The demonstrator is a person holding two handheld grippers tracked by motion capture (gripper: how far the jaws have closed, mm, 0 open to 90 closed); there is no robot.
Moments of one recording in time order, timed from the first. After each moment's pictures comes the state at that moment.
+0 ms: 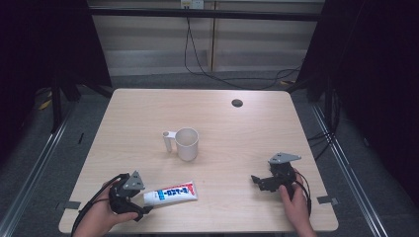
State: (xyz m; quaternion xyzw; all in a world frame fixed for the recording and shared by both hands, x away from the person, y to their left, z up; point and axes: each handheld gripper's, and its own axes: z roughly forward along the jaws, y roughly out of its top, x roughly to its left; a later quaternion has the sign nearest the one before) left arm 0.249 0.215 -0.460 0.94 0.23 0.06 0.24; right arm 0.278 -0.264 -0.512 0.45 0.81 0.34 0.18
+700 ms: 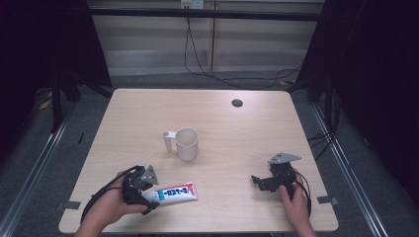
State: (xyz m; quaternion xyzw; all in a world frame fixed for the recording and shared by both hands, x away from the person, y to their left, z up) left arm 0.265 0.180 -0.442 0.96 0.18 0.05 0.19; right arm 0.278 -0.264 -0.512 0.45 0.81 0.34 0.18
